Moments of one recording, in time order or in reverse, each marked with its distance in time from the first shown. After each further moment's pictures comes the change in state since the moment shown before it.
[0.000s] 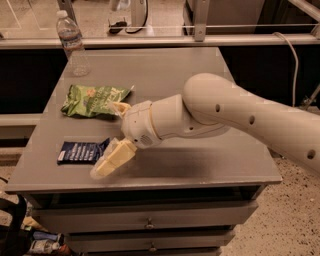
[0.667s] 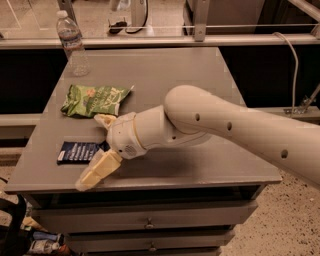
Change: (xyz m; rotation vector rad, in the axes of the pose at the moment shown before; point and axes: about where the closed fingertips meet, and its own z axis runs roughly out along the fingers) arm 0.008 0.018 0.040 -0.057 -0.005 0.041
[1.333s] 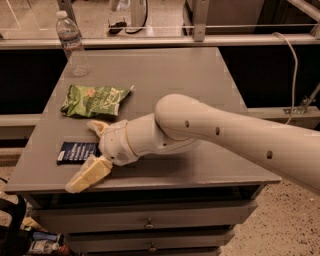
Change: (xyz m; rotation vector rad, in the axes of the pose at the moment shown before) arm 0.011 0.010 0.029 -0.040 -0.009 0.022
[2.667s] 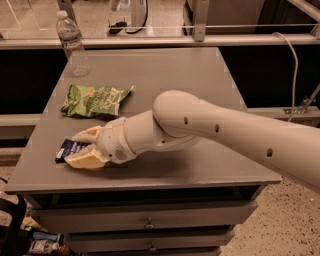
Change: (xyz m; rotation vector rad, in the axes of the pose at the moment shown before) arm -0.010 0.000 -0.004 -0.001 0.000 0.000
